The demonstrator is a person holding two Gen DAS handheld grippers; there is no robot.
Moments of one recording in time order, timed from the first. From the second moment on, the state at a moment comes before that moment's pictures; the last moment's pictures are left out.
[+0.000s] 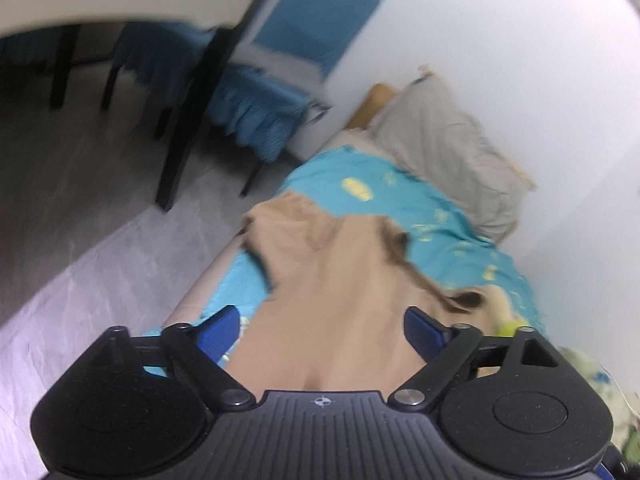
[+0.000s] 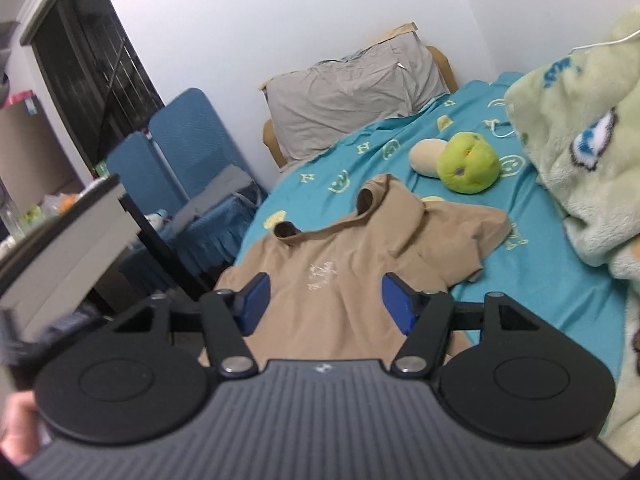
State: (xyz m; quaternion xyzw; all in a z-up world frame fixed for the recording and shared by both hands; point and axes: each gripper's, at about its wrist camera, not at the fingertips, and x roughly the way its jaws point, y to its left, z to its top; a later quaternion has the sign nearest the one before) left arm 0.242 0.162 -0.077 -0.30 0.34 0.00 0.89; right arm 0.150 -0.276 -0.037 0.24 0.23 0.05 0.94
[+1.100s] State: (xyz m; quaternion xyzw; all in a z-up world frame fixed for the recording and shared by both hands) left arm 0.435 0.221 -0.146 -0.33 0.21 0.08 0.91; right arm 0.254 -0.305 -0.115 0.27 0.30 0.00 0.92
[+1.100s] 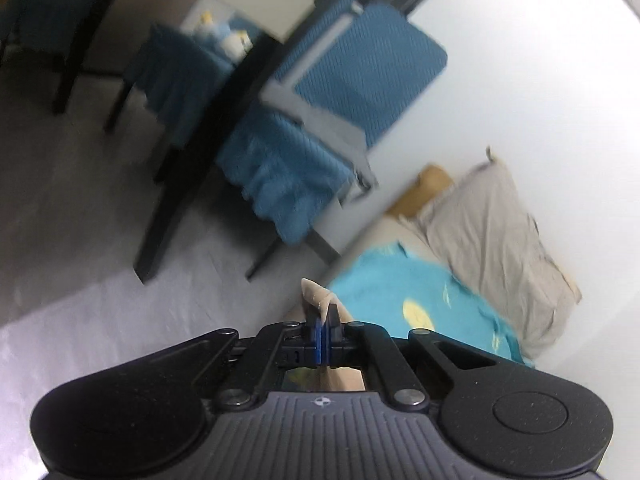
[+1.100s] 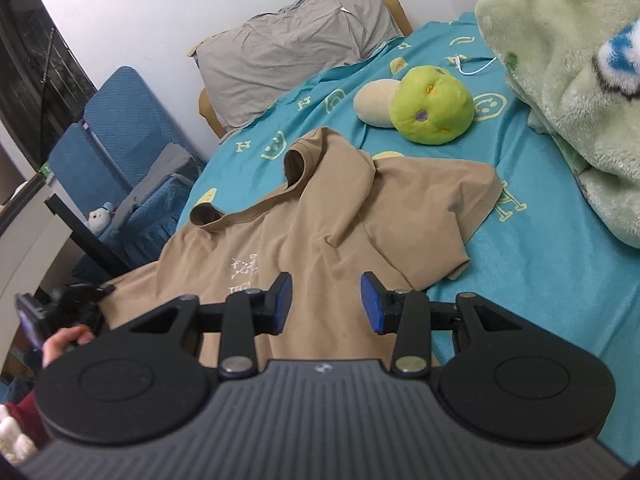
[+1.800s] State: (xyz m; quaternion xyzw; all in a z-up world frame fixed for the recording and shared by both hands) left arm 0.469 0.263 -0.199 -0.32 0.32 0.12 0.88; right arm 0.260 -0.307 -0.123 0.25 0.31 -0.01 0.91
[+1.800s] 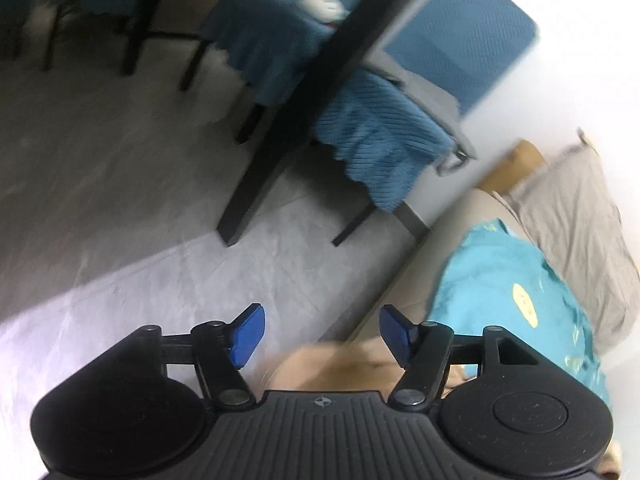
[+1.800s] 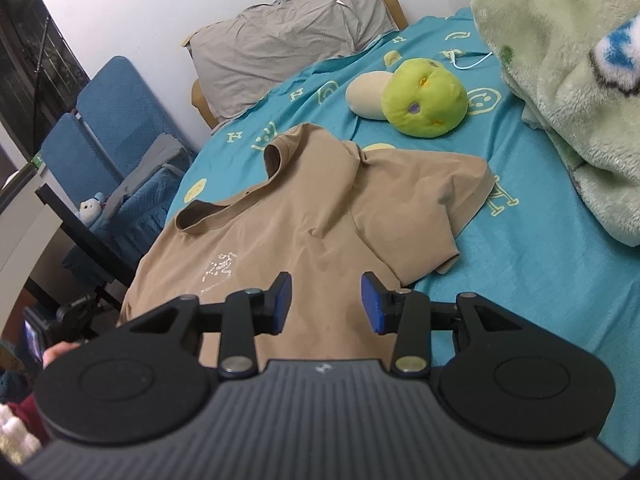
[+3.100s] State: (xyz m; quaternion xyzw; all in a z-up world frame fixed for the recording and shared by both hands) left arm 0.505 0.204 -0.185 -0.19 0.34 0.20 0.90; right arm 0.267 -0.302 -0.128 0.23 0.32 -0.02 0.92
